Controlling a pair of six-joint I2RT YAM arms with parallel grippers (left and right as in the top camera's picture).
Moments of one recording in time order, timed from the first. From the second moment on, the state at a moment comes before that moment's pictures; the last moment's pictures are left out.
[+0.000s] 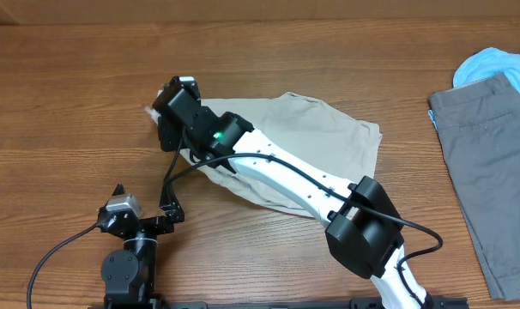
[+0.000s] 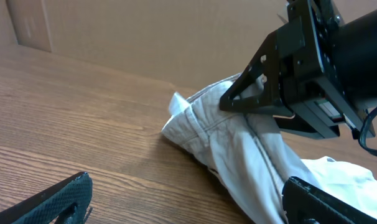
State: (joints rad) left arm 0.00 0.02 0.01 -0.07 -0.07 -0.26; right arm 0.91 2.19 1.95 -0.57 0.02 0.69
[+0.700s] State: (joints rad) left arm 0.00 0.02 0.01 -0.07 -0.07 -0.26; right arm 0.52 2.05 2.43 -1.55 0.25 0.61
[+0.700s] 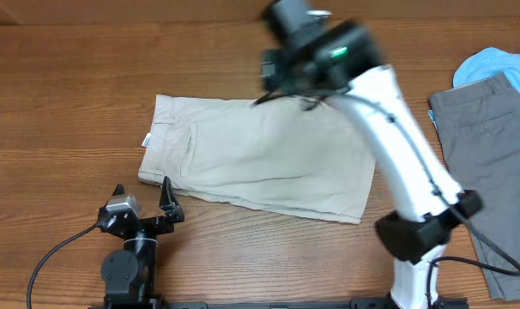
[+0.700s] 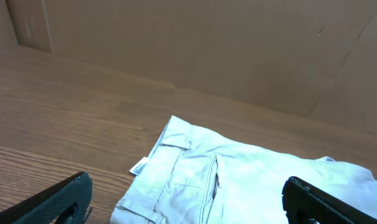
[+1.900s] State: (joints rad) left arm 0.00 0.02 0.01 -0.07 -0.07 -0.26; right arm 0.32 2.04 1.49 -1.13 -0.03 0.88
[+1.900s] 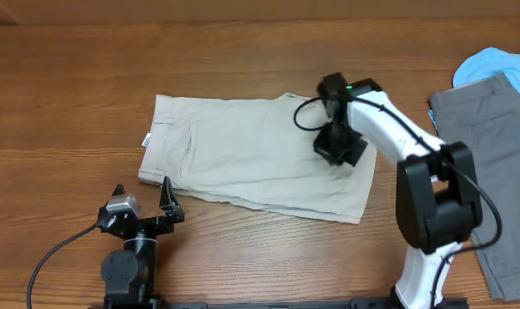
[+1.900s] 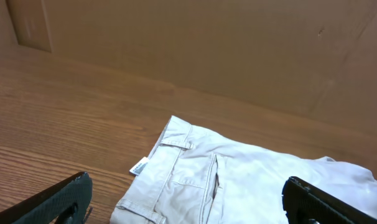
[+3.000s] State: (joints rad) left arm 0.00 0.02 0.01 -0.07 -0.07 -0.26; right arm 0.62 1.58 1.32 -1.04 0.29 1.24
